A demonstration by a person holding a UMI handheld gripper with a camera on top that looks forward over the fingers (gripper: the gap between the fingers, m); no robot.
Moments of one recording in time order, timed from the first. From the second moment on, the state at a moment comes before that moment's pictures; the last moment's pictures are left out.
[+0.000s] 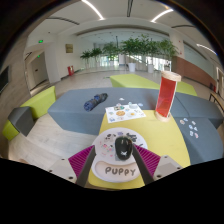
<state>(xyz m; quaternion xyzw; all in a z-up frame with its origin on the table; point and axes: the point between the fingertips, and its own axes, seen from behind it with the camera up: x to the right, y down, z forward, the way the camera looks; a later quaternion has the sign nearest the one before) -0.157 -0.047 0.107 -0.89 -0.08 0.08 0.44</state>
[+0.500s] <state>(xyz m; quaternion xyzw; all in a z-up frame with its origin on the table) -0.108 -0.125 0.134 -0.86 -0.11 0.01 0.50</state>
